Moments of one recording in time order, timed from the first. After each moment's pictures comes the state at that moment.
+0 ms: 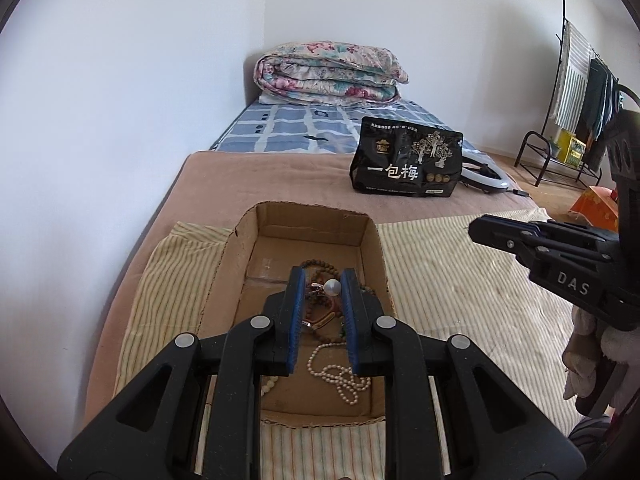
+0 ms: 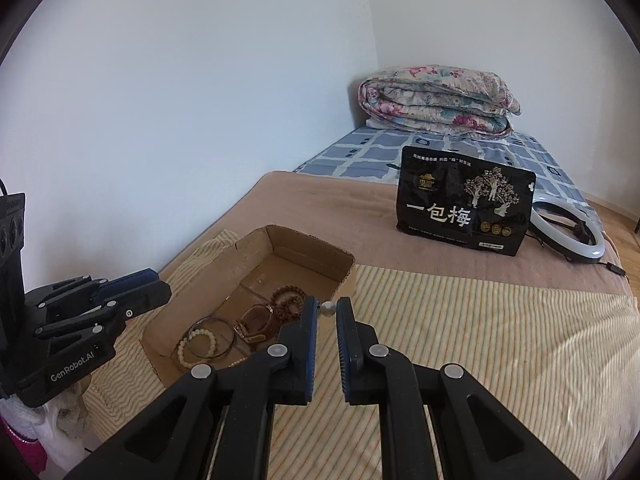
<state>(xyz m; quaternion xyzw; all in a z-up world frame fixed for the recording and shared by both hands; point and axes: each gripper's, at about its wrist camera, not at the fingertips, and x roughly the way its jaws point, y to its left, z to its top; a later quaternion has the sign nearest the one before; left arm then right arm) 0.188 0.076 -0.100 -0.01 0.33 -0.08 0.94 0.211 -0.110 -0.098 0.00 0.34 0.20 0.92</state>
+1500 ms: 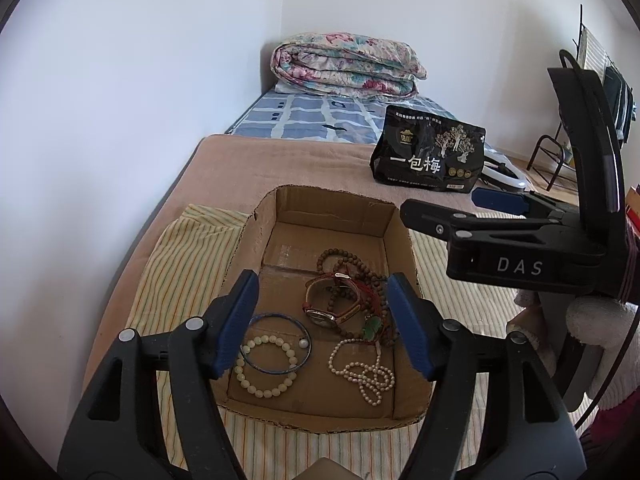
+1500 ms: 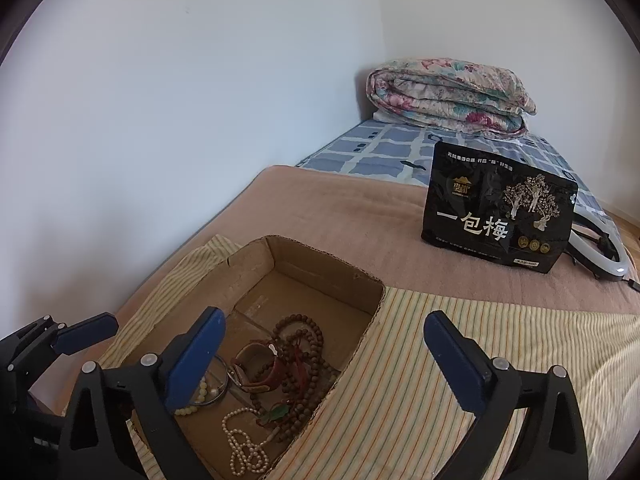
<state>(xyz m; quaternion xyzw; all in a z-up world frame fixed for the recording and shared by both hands) 0.200 0.095 -0.123 -0.02 0.34 -0.06 0.94 0.270 -0.059 -0.123 -0.02 0.35 0.19 0.92</state>
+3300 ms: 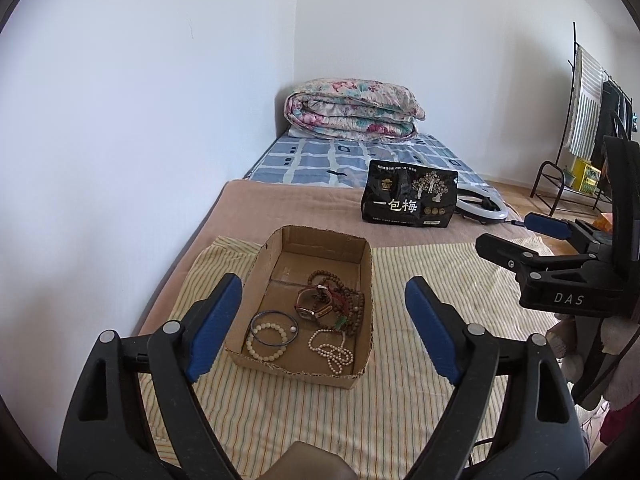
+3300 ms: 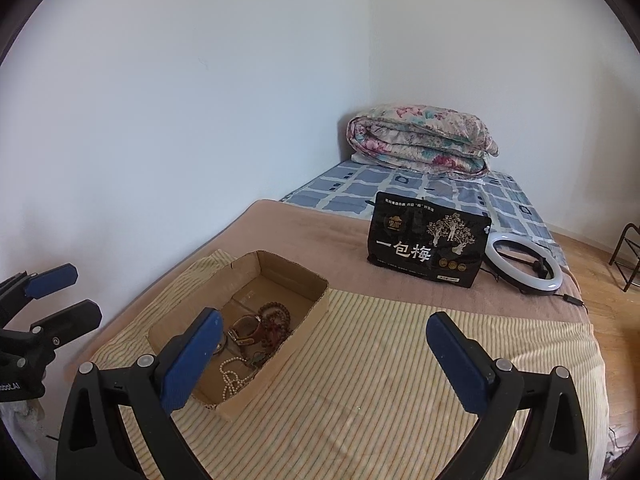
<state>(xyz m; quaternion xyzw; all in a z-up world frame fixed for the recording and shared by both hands) 0.096 0.063 -0.030 -0.02 0.28 -0.02 0.96 0.158 -0.139 -0.045 -0.04 0.29 0.17 0.94</state>
